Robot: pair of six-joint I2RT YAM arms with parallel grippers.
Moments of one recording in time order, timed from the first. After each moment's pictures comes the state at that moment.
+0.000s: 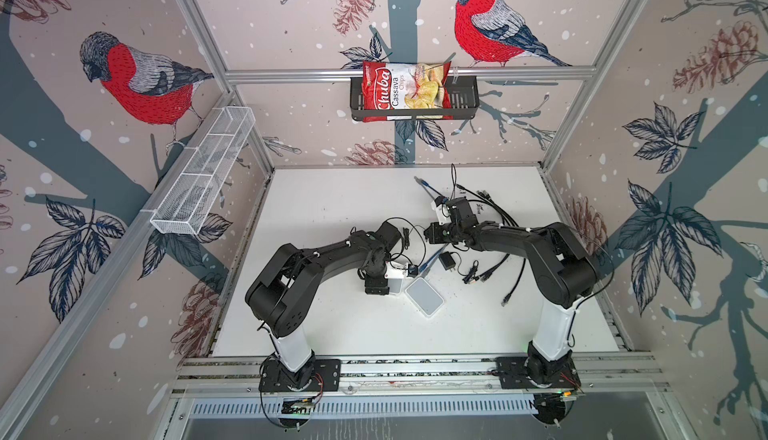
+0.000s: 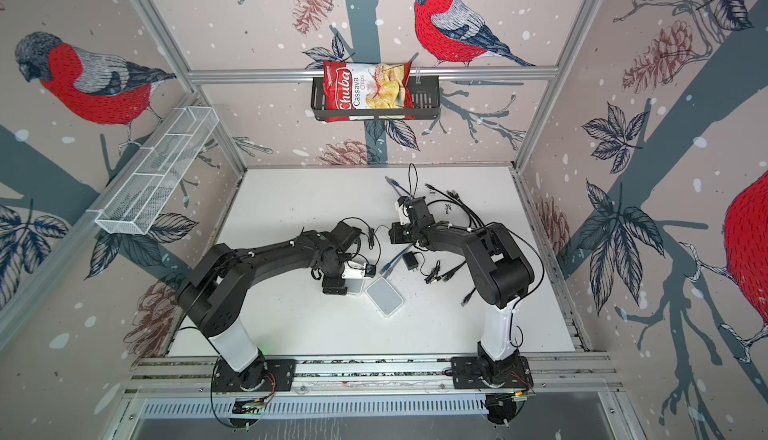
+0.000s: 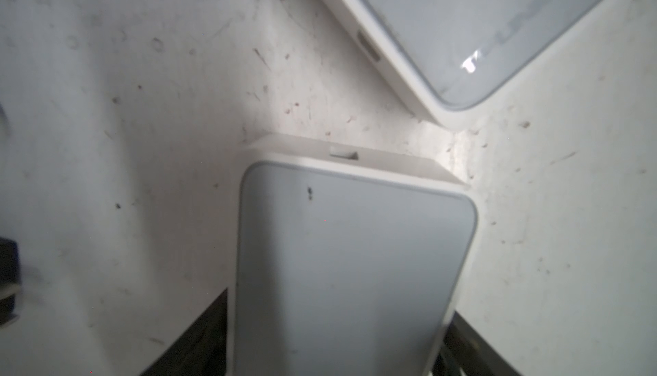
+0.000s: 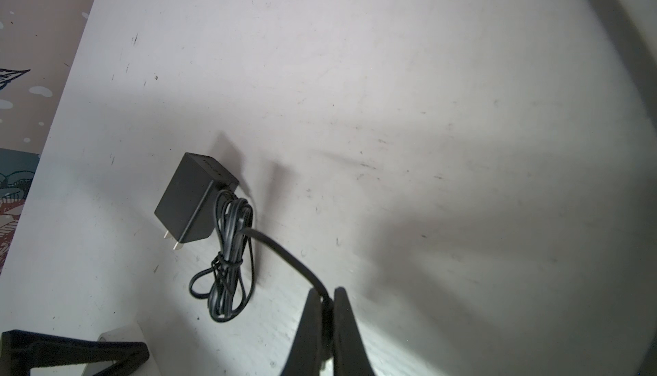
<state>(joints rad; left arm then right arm) -0.67 1.74 1.03 -0.70 0.10 0.97 0.53 1.90 1.06 0.03 -0.32 0.34</state>
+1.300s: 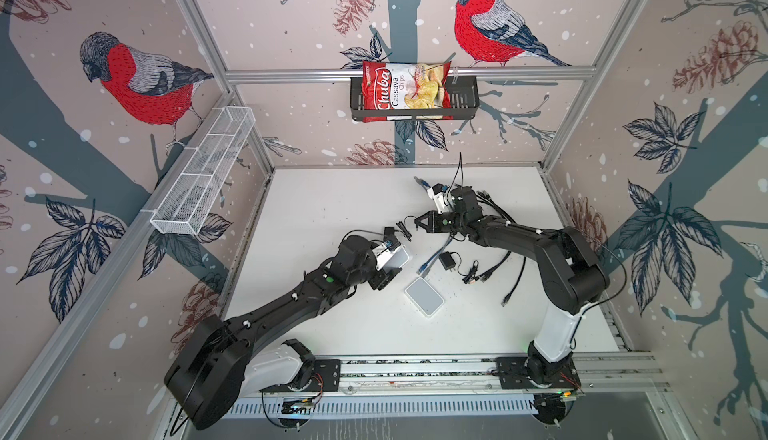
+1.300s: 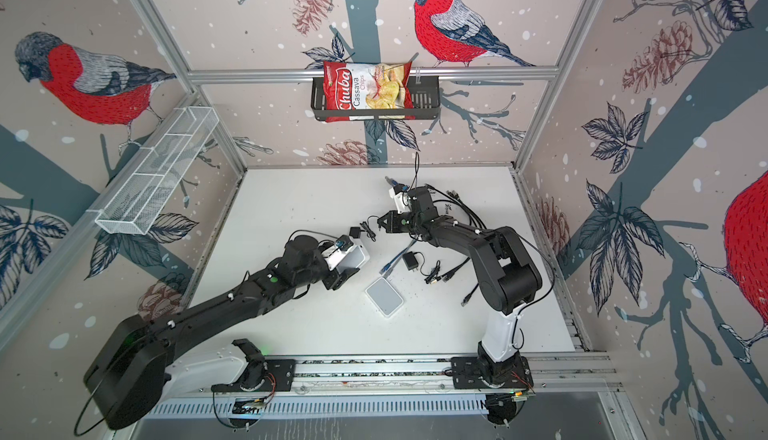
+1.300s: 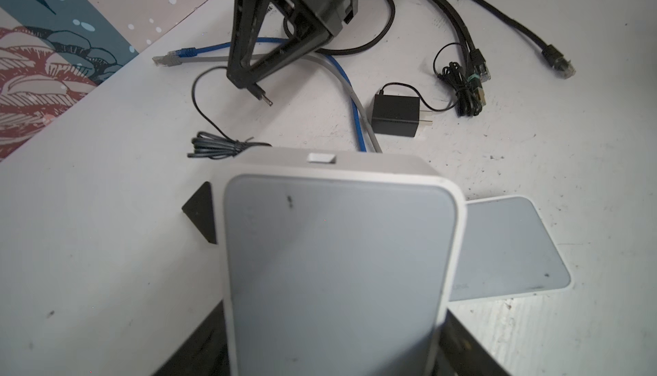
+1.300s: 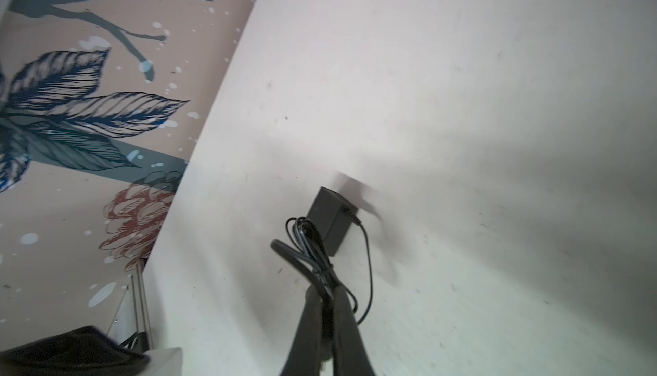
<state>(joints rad) -0.65 1.15 0.52 0.07 0.21 0.25 0.52 1.83 1.09 0.14 -0.58 0.44</state>
